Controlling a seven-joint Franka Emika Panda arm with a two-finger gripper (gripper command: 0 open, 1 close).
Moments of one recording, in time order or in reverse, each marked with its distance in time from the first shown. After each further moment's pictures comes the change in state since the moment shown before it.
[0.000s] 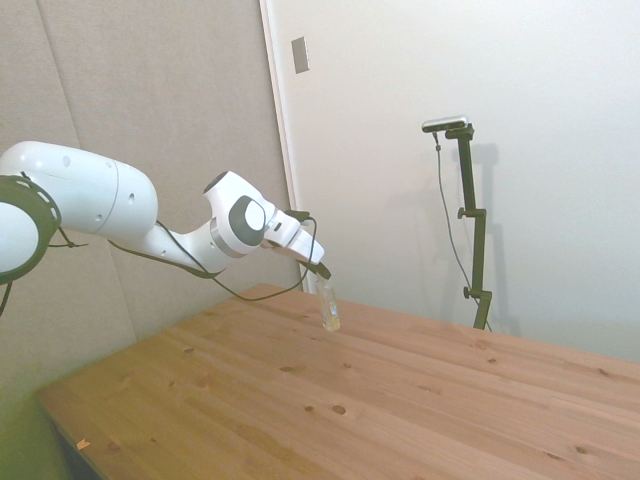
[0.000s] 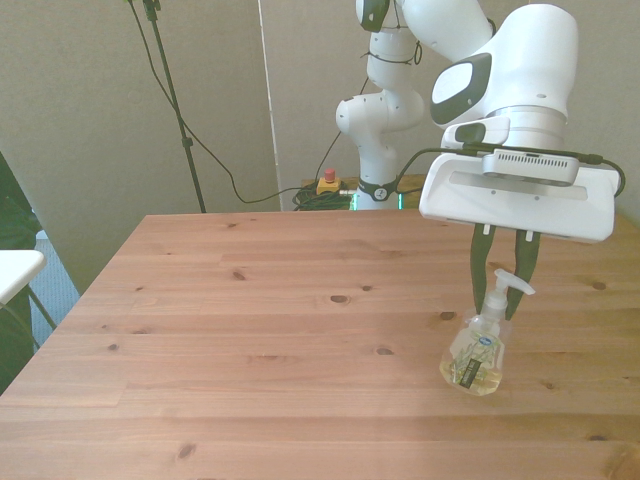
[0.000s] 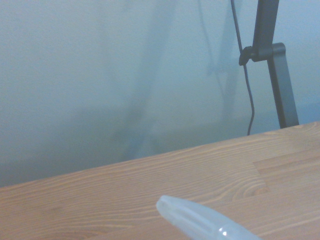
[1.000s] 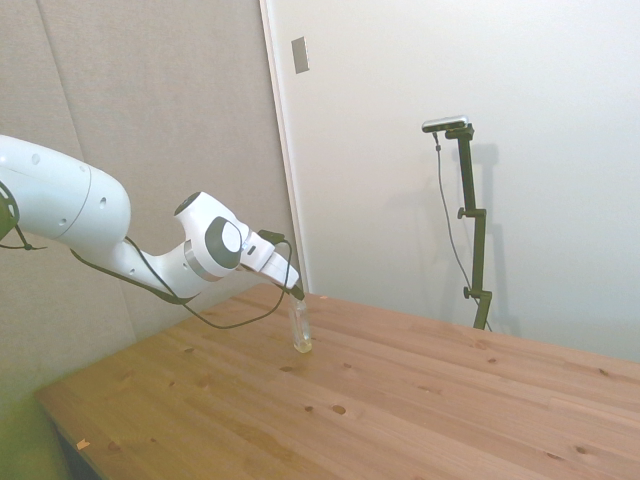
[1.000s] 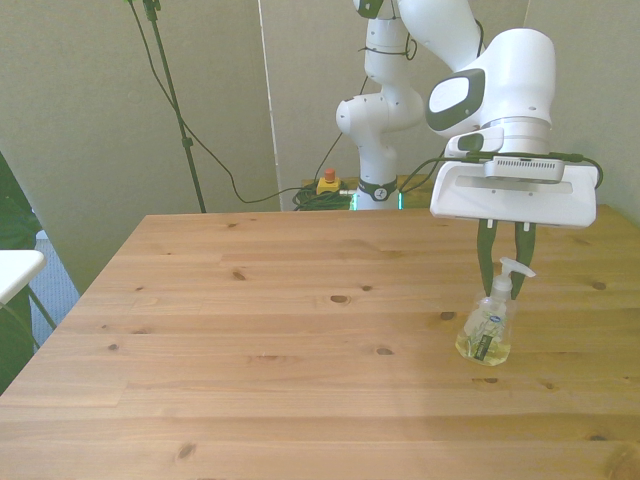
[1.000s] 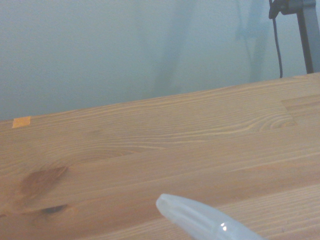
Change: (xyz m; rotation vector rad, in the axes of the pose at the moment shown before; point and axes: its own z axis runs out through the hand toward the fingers) arm -0.050 0.042 -0.014 0.020 -0.063 -0.019
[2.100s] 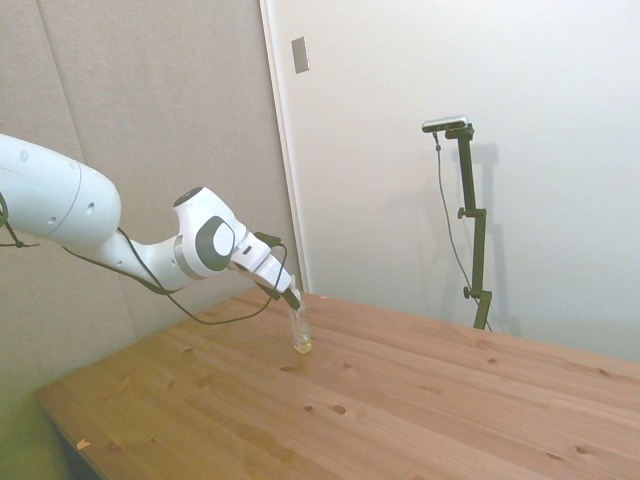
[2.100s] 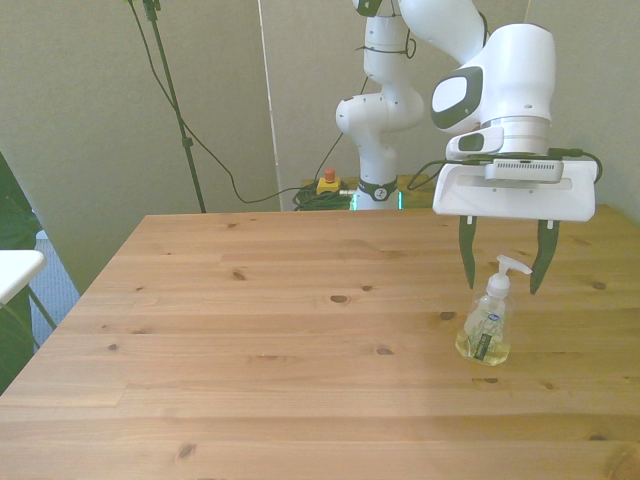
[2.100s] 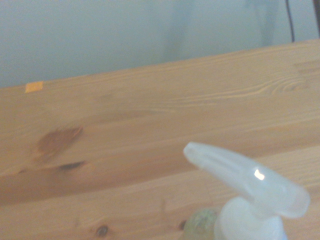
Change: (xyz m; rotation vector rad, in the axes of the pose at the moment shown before) arm -0.008 0.005 -0.015 -0.079 -0.154 -0.010
